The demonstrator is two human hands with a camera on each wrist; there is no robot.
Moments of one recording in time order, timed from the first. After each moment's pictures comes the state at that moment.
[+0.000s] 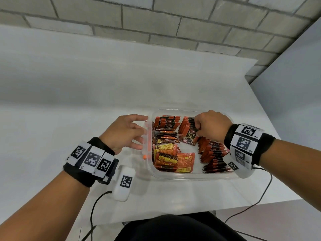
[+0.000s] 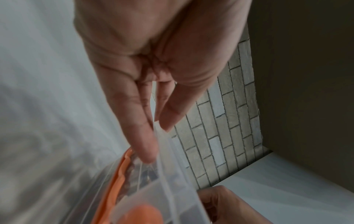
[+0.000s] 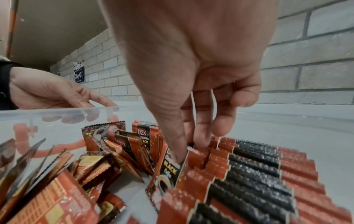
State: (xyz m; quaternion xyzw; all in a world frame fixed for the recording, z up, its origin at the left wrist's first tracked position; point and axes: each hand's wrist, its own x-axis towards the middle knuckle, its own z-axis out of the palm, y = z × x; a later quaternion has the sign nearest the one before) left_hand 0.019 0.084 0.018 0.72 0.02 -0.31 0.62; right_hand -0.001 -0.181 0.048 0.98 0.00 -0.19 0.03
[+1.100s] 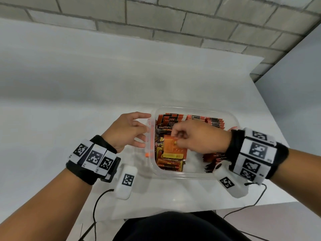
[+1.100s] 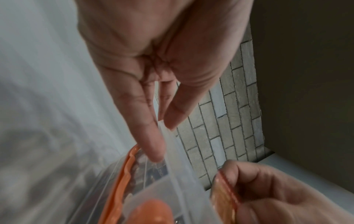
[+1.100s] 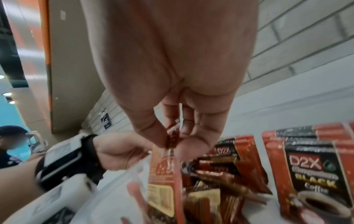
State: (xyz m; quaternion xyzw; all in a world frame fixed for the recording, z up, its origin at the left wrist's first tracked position) left_hand 0.019 0.084 0.016 0.71 0.02 -0.31 0.63; right_hand -0.023 -0.122 0.069 0.92 0.11 -0.29 -0.22
